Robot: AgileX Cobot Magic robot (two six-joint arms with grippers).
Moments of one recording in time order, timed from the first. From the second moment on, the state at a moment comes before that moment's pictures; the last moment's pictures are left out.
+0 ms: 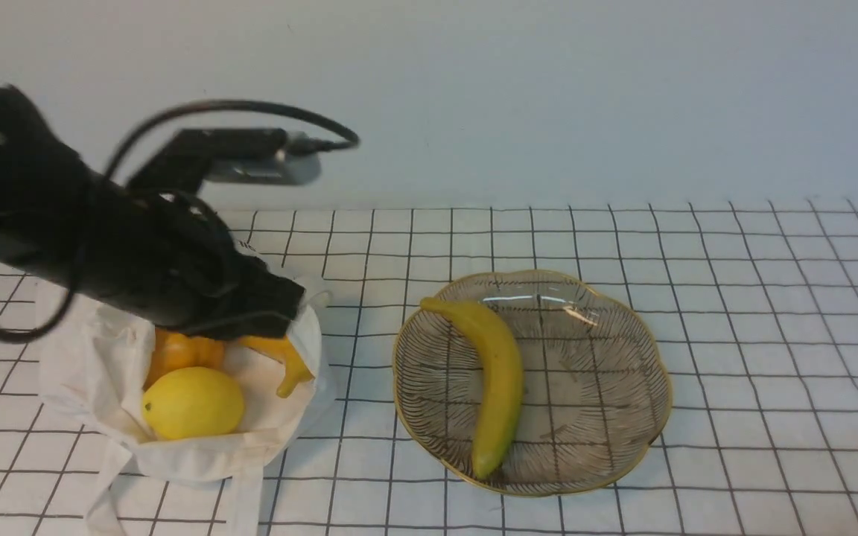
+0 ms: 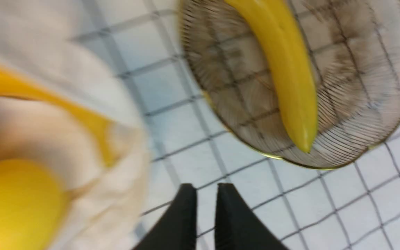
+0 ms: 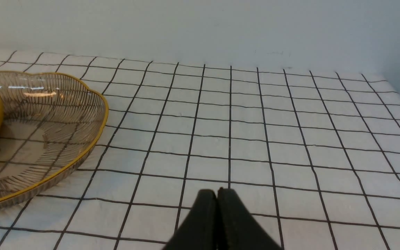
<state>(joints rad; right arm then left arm) -0.01 -0.01 0.02 -0.03 0.40 -0.05 -0.23 1.31 -1.08 -0.39 0.85 0.28</state>
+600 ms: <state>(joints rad) -0.01 -0.01 0.02 -0.03 0.40 -0.05 -0.20 0.26 -0.81 -0.14 0.82 0.01</state>
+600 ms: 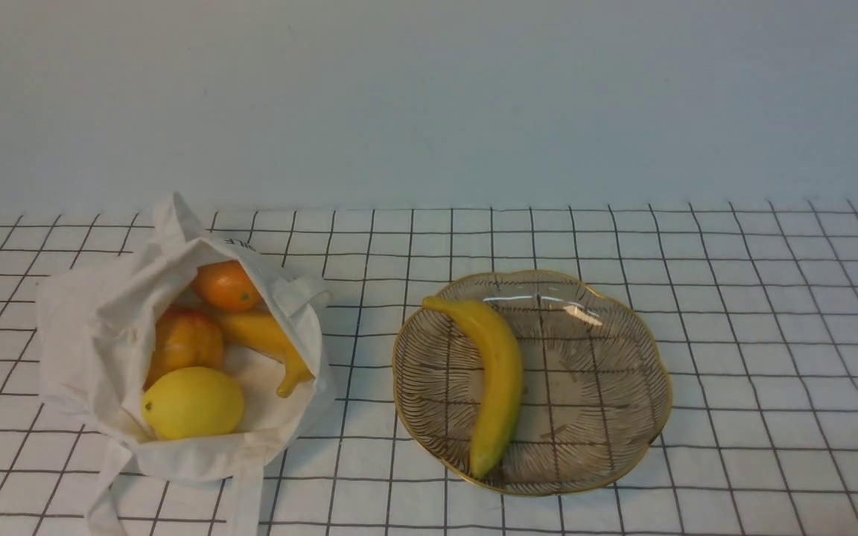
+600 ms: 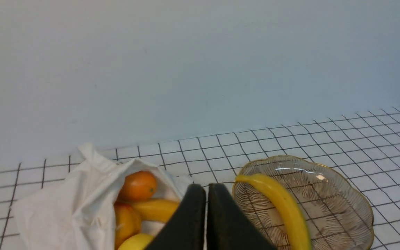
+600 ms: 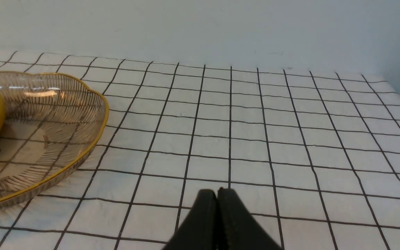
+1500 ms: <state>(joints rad) -0.01 -0.01 0.02 -0.03 0.40 -0.05 -0.20 -0.02 -0.44 0.02 0.67 -0.01</state>
